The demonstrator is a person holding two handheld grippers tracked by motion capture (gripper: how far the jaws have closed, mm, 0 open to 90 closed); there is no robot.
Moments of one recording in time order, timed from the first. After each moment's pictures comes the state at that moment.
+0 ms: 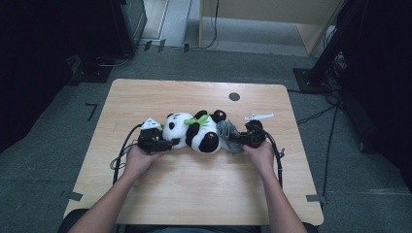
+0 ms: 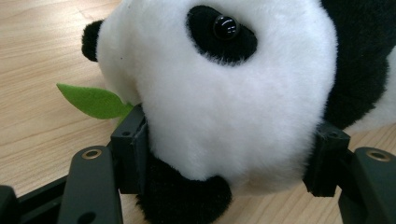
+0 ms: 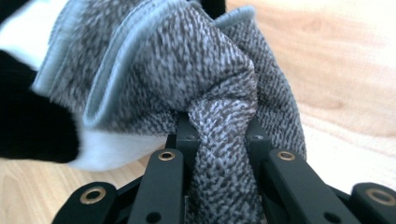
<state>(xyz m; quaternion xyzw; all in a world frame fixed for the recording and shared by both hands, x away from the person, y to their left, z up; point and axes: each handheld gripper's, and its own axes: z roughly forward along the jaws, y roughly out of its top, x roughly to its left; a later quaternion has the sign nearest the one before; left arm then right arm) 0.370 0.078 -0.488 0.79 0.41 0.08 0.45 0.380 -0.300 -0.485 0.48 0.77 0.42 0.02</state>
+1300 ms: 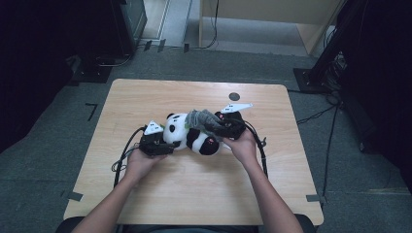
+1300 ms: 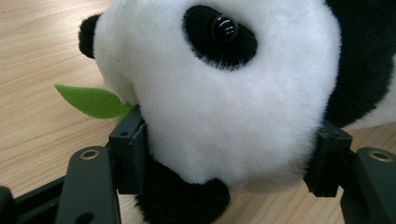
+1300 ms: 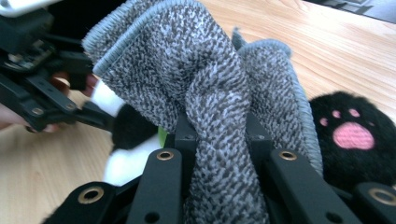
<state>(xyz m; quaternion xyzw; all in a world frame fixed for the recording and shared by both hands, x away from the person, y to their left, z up) 0.361 0.071 -0.492 0.80 0.39 0.12 0.44 0.386 -0.227 -0.439 0.36 0.80 0.47 0.07</state>
